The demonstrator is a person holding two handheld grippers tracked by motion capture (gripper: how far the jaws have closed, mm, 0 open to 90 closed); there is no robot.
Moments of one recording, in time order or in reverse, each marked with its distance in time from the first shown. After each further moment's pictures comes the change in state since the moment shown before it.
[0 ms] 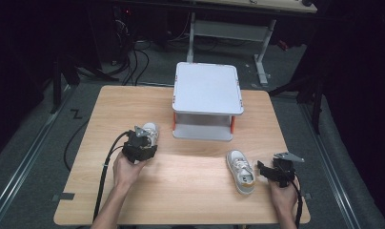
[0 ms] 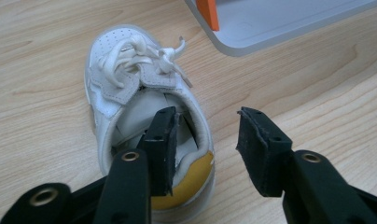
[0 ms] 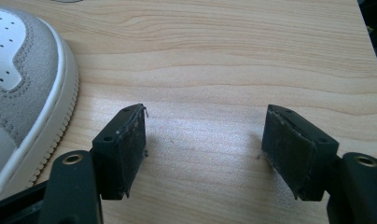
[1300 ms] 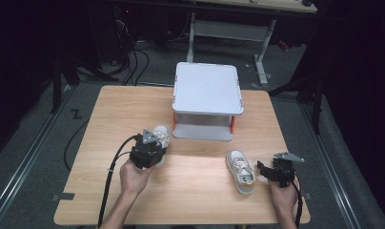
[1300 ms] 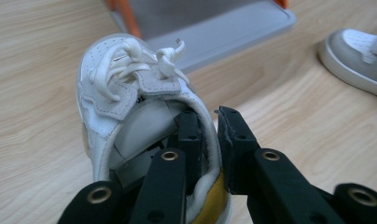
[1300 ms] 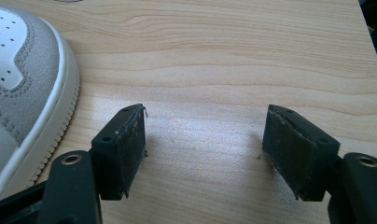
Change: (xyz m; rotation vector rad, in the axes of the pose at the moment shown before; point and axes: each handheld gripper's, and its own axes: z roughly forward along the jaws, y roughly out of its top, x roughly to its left) left arm -0.048 0.009 -0.032 -0.073 -0.122 0.054; right arm 0.000 0.000 0.000 0.001 0.002 0.000
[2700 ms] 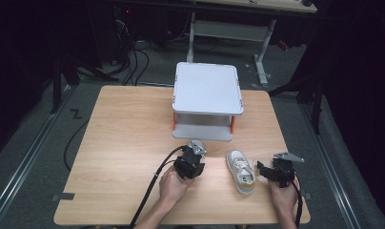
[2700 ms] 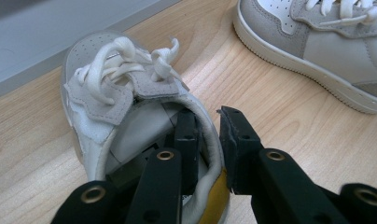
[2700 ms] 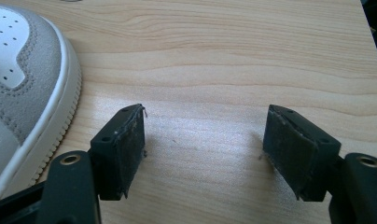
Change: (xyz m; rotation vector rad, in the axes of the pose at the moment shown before) left arm -0.094 0.014 0.072 0.135 -0.104 0.097; right arm 0.000 0.000 0.000 -0.001 0.004 -0.006
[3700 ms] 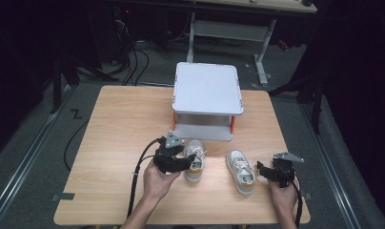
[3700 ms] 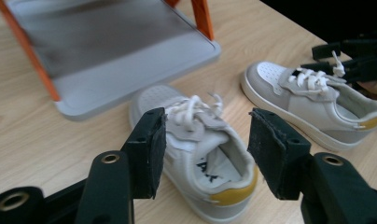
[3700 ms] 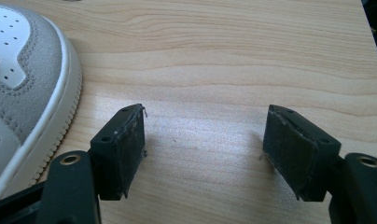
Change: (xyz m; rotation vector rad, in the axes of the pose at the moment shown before) left arm 0.037 -0.005 -0.070 -0.225 -0.011 -0.088; right arm 0.000 0.000 0.000 0.000 0.000 -0.002
